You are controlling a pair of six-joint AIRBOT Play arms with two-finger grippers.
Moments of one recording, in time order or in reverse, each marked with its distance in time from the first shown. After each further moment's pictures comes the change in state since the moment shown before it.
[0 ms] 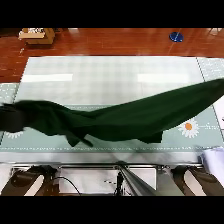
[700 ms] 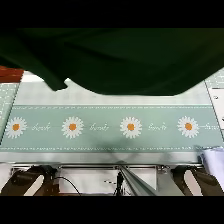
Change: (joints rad) left arm 0.000 -0.052 0.457 0.060 0.488 0.202; right arm -0.075 0.135 0.156 0.260 -0.683 -0.095
